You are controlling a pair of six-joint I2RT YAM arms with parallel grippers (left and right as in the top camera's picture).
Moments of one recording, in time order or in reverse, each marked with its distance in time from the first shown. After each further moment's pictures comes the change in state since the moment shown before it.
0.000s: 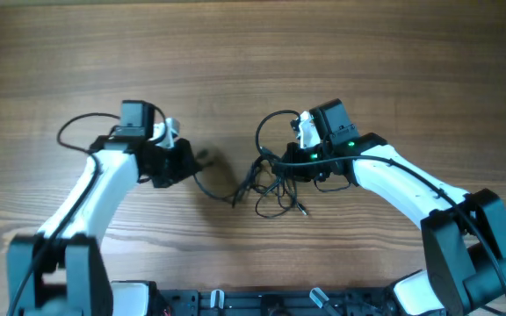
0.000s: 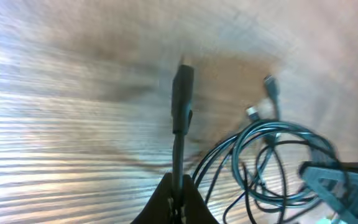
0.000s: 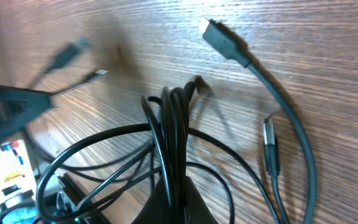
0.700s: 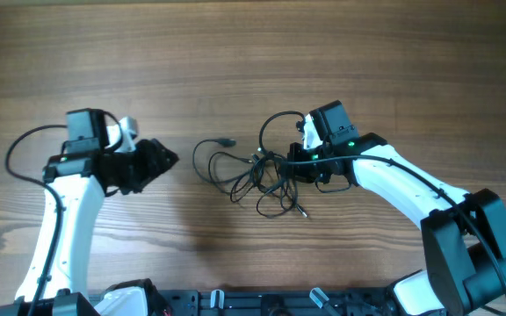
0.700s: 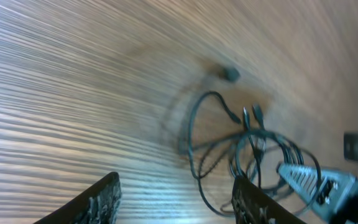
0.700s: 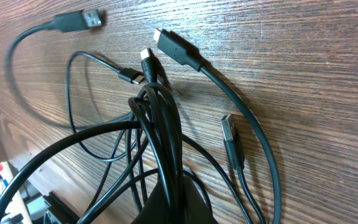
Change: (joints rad) left arm 0.181 -0.198 0.000 -0.130 -0.008 0.048; right arm 0.000 0.000 0.000 -0.034 0.081 0.048
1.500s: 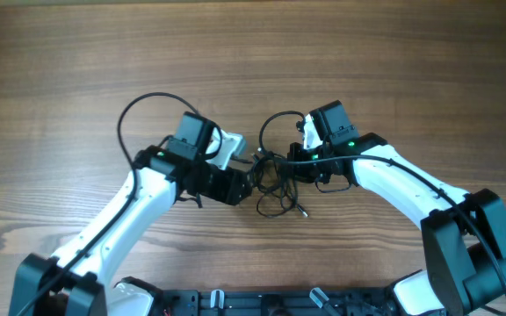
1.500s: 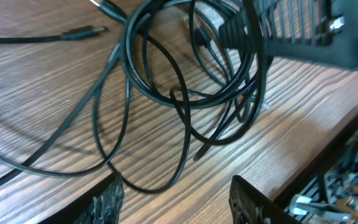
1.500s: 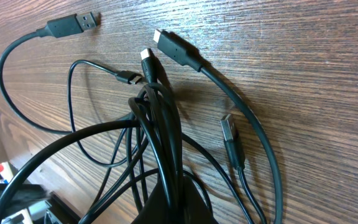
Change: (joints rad) left arm -0.556 0.107 0.000 0.099 -0.026 0.297; right arm 0.000 0.000 0.000 0.000 0.000 0.003
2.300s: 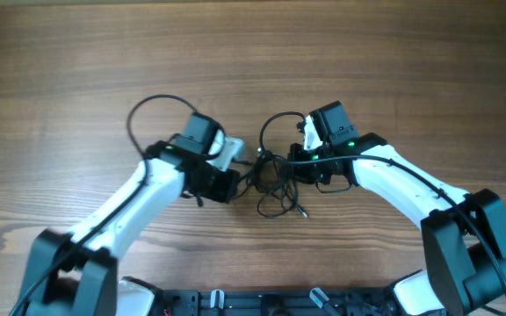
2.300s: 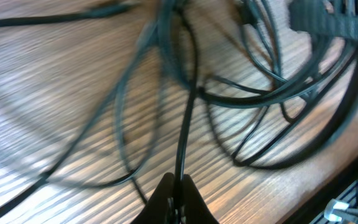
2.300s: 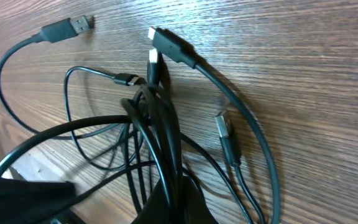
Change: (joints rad) left arm 0.018 0.084 0.000 -0.009 -0.071 0.016; right arm 0.000 0.000 0.000 -0.016 0.010 0.008
